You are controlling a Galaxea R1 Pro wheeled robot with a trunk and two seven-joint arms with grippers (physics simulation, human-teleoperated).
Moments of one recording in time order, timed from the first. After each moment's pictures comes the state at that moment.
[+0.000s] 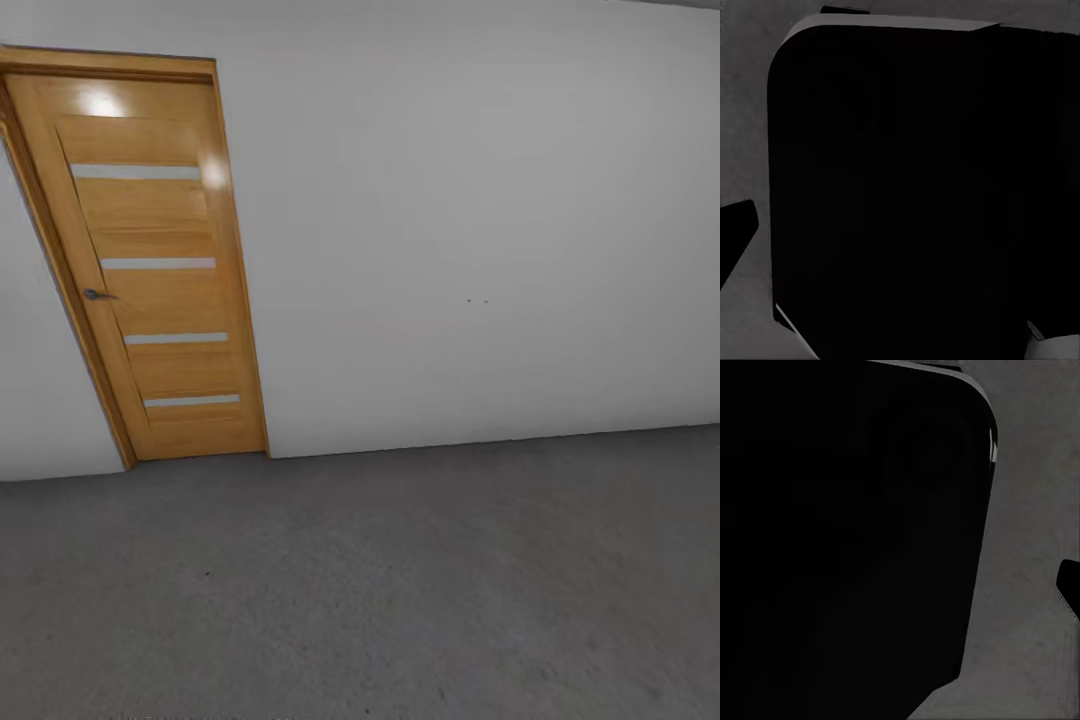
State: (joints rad) left arm 0.00 -0.04 0.03 -0.05 0.08 -0.01 -0.01; right arm 0.00 0.01 0.05 0.00 0.03 -0.05 0.00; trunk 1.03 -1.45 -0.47
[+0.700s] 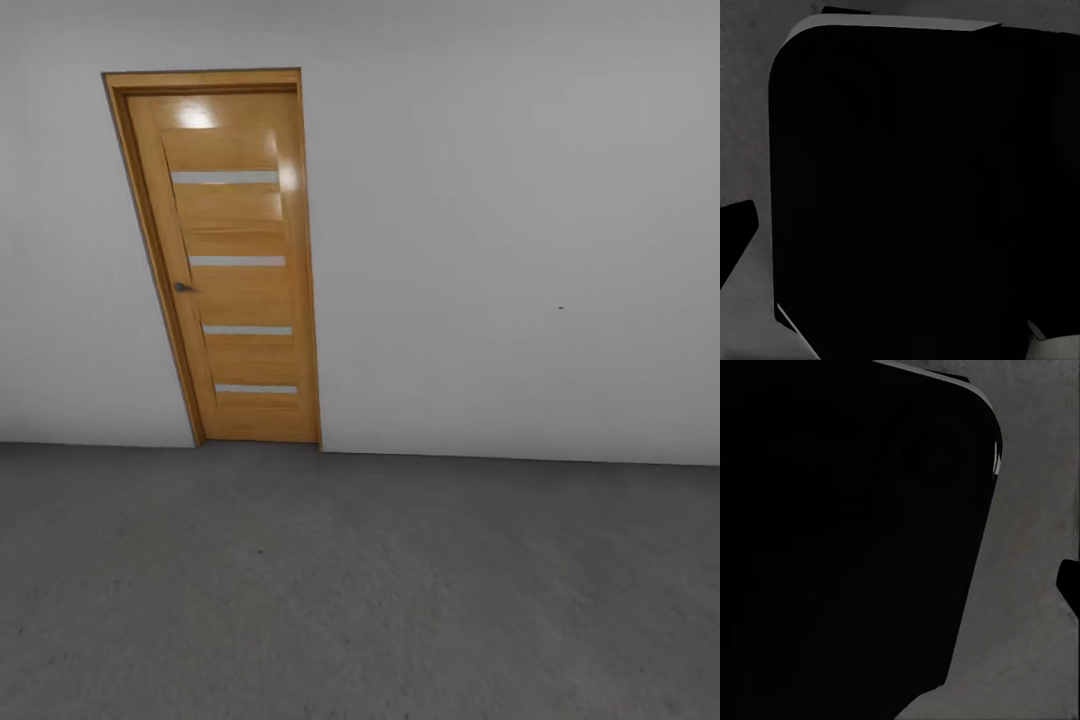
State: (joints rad) left arm 0.00 -0.04 0.03 -0.05 0.08 -0.01 -0.01; right arm 0.00 0.01 0.07 0.00 0.10 -0.06 0.00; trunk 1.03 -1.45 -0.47
